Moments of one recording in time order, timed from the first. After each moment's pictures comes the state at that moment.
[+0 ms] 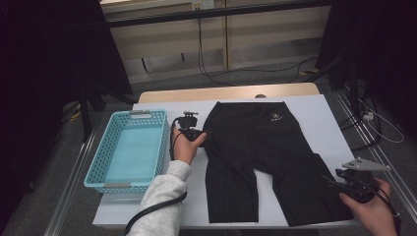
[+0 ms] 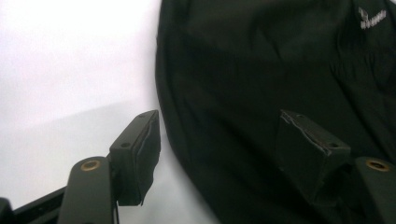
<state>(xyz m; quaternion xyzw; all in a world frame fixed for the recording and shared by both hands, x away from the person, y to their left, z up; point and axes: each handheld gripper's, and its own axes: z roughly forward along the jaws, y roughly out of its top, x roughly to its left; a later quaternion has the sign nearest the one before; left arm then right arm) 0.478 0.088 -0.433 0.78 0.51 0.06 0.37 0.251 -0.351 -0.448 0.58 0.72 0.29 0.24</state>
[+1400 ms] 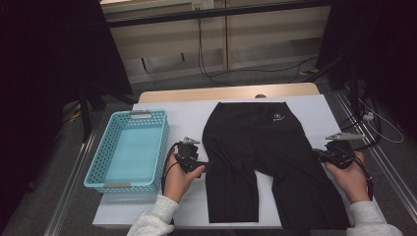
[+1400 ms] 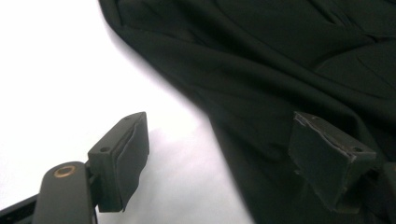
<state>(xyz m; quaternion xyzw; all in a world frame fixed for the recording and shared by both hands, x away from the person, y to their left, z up) 0.395 0.104 -0.444 0.82 0.44 0.06 0.36 0.342 -0.355 -0.457 0.59 0.71 0.31 0.22</state>
